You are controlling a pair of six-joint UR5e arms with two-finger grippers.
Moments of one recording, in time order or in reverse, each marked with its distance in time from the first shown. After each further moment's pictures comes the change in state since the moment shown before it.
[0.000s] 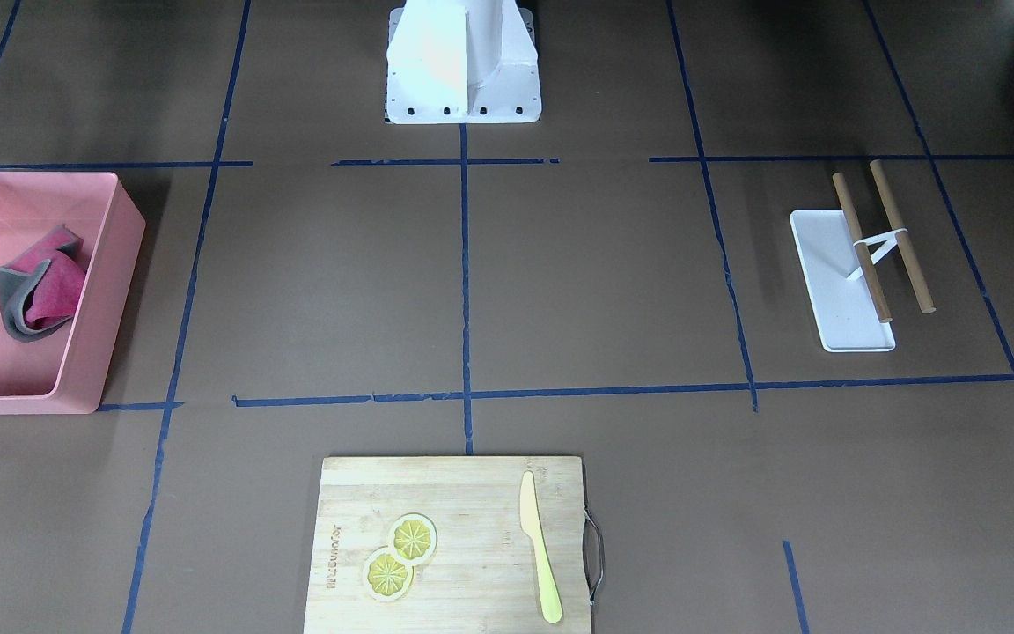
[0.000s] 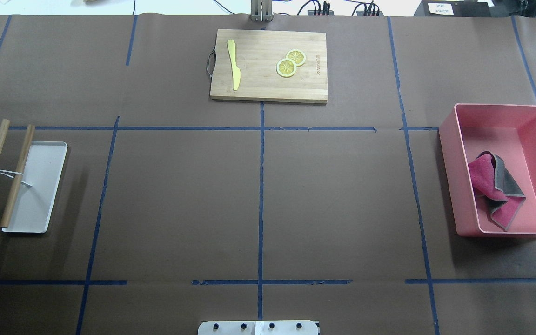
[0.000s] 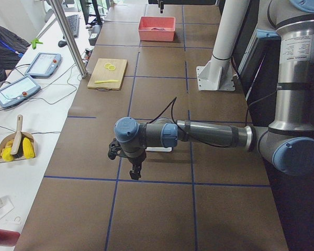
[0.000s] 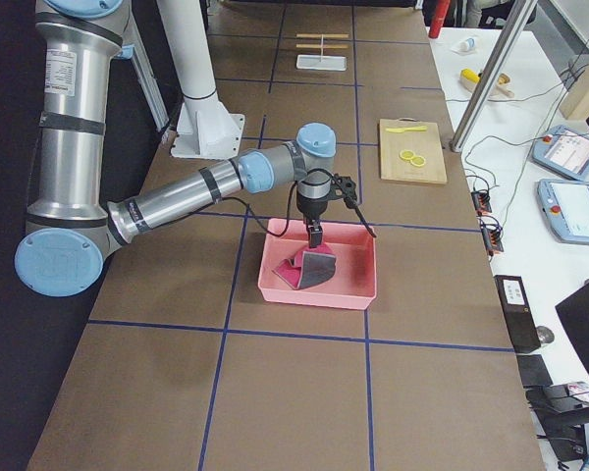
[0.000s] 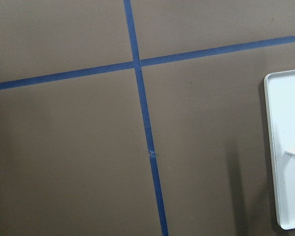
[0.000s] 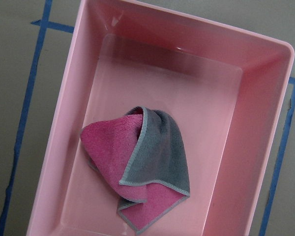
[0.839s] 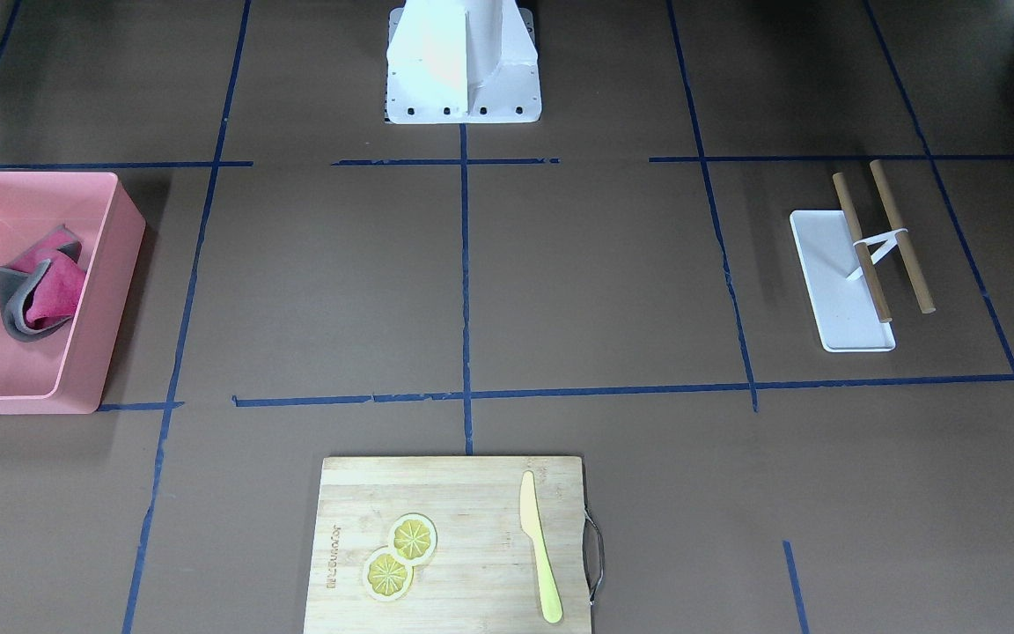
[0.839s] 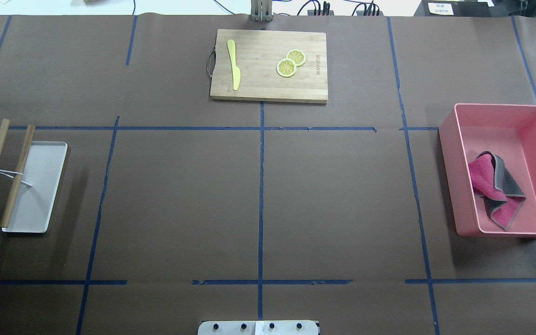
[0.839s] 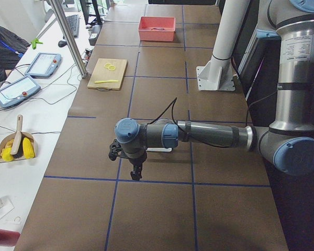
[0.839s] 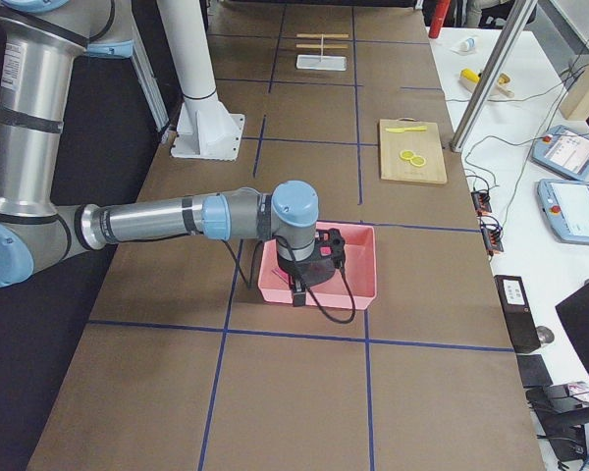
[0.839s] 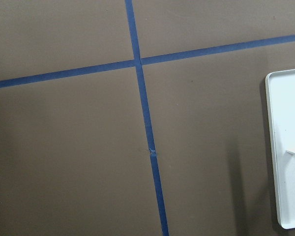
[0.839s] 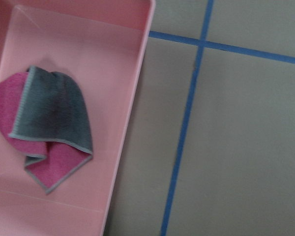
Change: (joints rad) left arm 0.000 0.008 0.000 0.002 0.000 -0.003; right arm 0.362 -0.139 -0.154 0.000 0.103 -0.406
